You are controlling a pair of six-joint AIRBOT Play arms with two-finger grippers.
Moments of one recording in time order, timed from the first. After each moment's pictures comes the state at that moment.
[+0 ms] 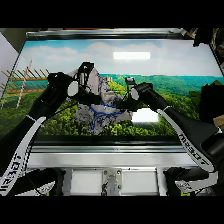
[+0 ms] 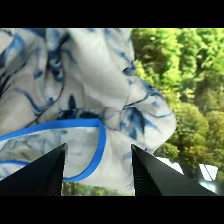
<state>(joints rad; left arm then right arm) -0.52 -1.33 1.33 1.59 -1.21 -1.81 0.52 -1.61 1.35 -1.46 1.07 2.03</state>
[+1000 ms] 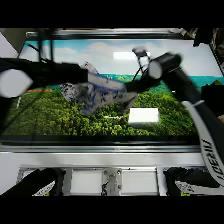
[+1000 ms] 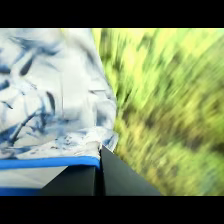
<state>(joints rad) -0.50 -1.04 1.58 1.52 -1.10 -1.79 0.47 -1.41 1.75 -1.60 1.40 1.78</state>
